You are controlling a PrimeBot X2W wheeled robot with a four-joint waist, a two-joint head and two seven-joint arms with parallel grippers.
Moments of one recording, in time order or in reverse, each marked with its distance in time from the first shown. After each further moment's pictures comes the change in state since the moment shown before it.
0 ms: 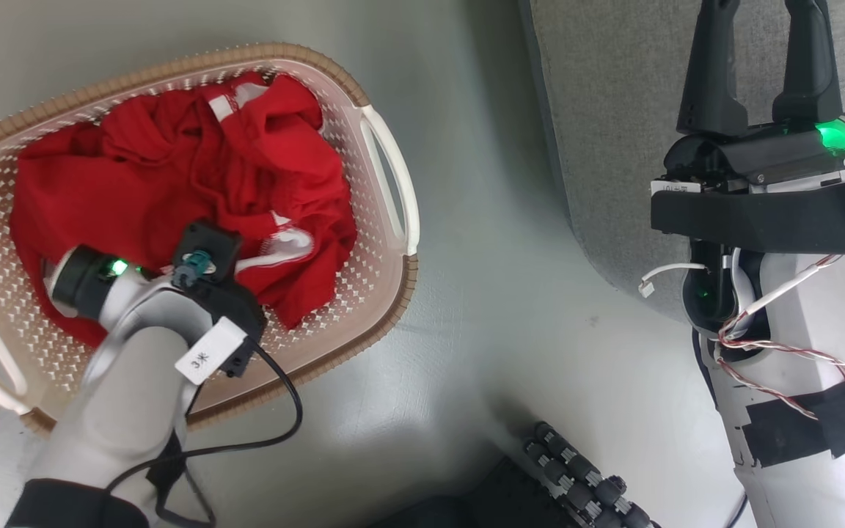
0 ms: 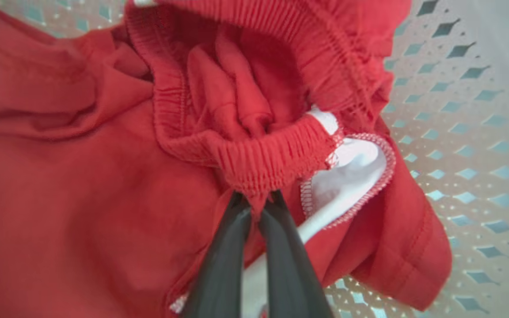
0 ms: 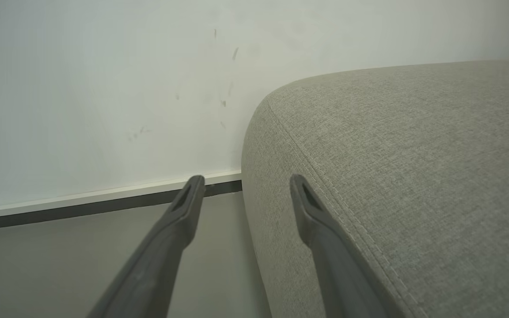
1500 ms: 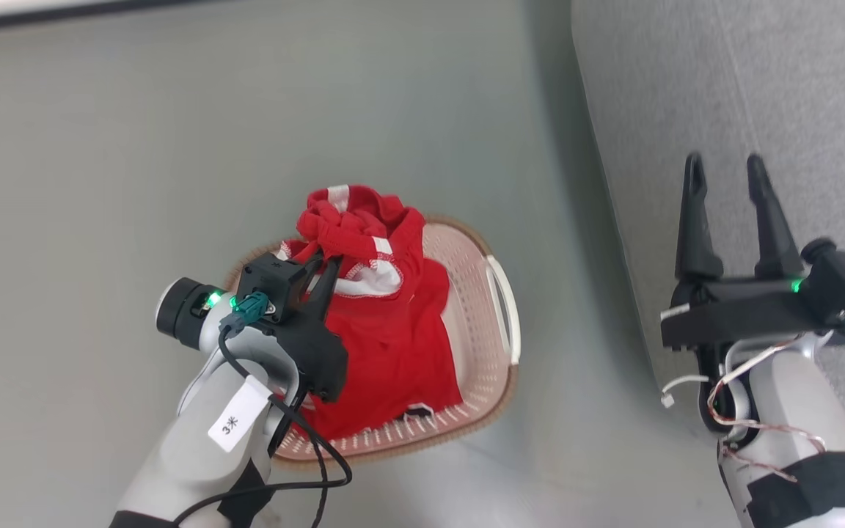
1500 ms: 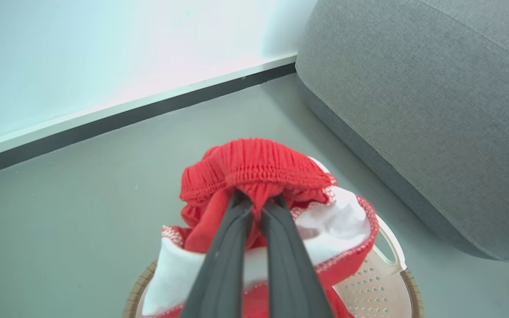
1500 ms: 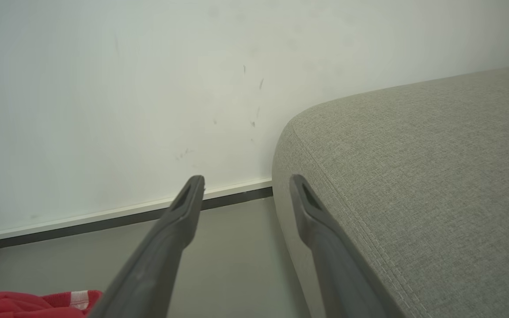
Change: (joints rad) left arm 0.094 -0.130 -0.021 -0.080 -0.179 -0.034 -0.166; right arm 0.208 -0.031 -0.090 0.262 -0.053 0.053 0.000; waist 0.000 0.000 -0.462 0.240
